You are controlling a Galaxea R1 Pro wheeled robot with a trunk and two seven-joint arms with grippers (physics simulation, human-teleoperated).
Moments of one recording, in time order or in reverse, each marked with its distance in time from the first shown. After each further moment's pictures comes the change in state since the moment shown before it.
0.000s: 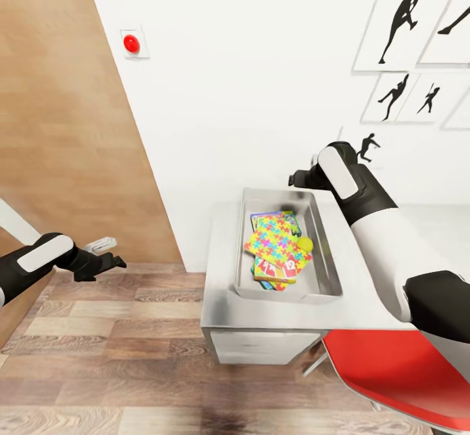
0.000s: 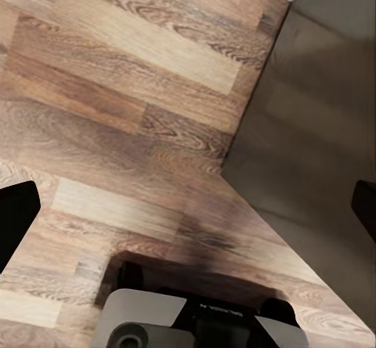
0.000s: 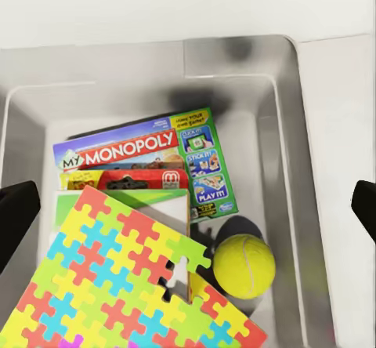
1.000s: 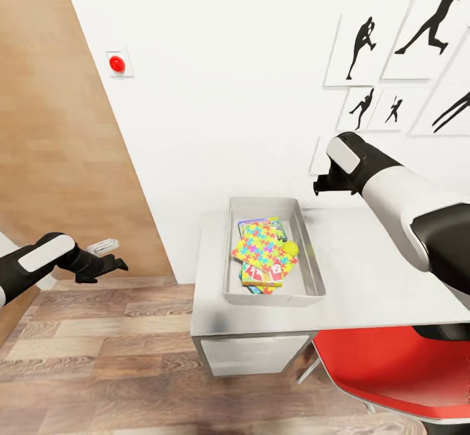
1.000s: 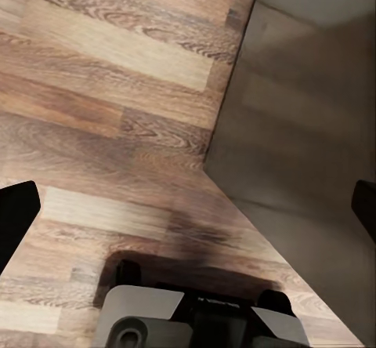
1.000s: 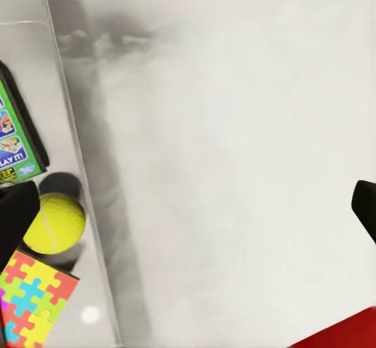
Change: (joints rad) left arm 0.000 -0.002 -0.001 -0.012 0.000 0.044 0.001; right arm -0.283 -0.019 0.199 0.594 0.007 -0.002 0.041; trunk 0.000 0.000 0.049
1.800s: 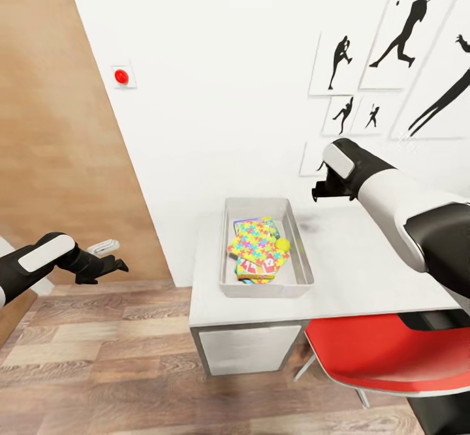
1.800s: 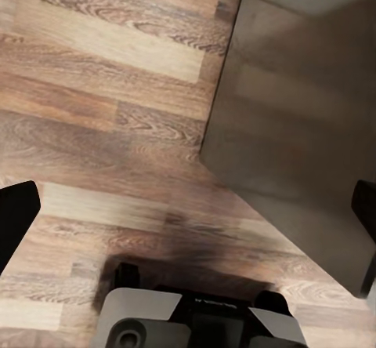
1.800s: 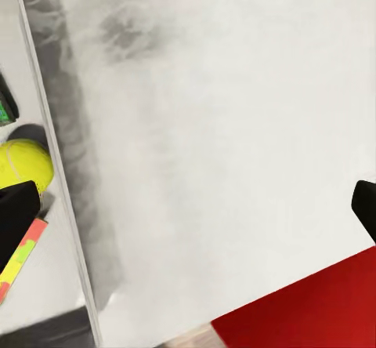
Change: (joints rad) left arm 0.000 0.000 0.000 -0.002 0.000 0.018 0.001; right arm 0.002 0.018 0.030 0.055 0.000 0.000 0.015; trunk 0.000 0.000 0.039
